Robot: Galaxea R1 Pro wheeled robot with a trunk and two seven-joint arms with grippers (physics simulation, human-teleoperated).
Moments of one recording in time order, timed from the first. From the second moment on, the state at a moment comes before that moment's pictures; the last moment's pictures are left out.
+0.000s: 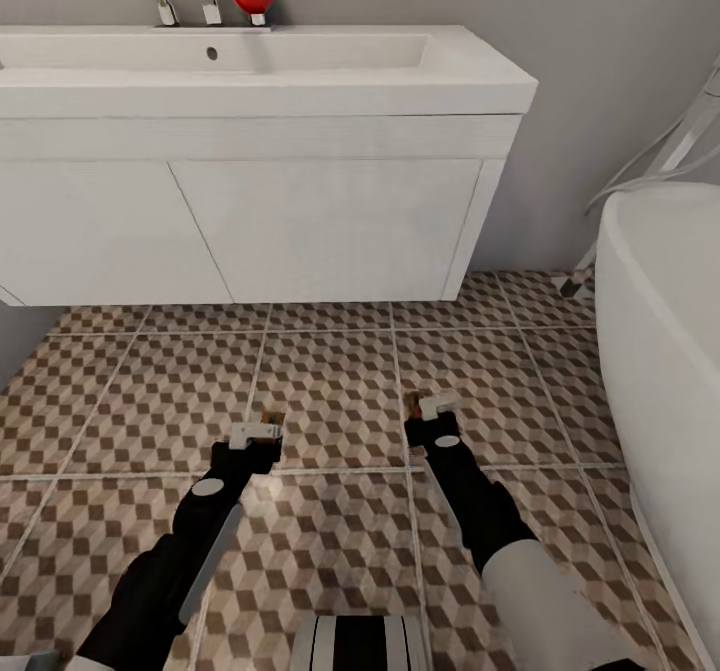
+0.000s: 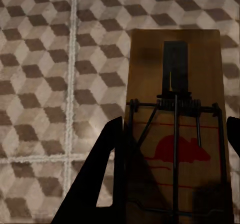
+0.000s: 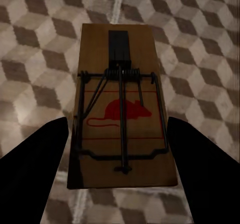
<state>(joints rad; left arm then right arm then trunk) -0.41 0.03 -0.22 -1.36 0.11 0.52 0.26 -0.71 0.16 0.15 -0.86 0.19 0.40 -0.14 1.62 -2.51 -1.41</state>
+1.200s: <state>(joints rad) -0.86 0.05 -0.18 -1.26 0.11 0.76 0.26 -0.92 0.16 0.15 -0.81 0.18 0.50 -0.12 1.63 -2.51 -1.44</state>
